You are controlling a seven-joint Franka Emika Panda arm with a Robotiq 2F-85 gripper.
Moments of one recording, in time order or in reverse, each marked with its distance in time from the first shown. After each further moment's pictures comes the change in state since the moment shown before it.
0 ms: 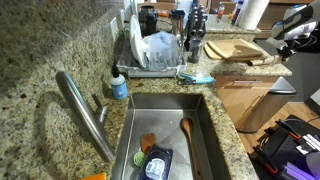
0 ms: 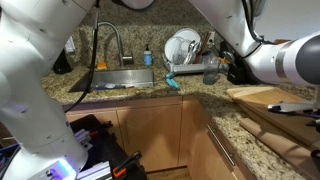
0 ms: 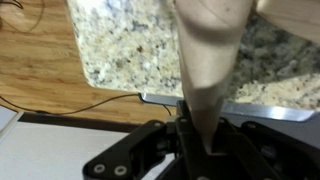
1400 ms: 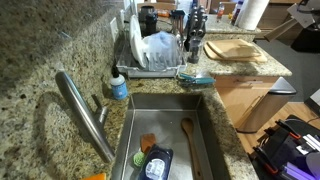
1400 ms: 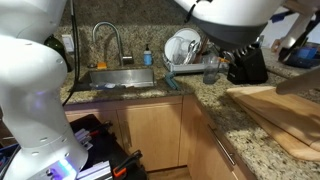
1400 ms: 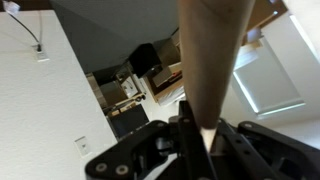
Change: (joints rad) arm 0.865 -0.127 -1.019 -0.491 -0.752 0.894 0.685
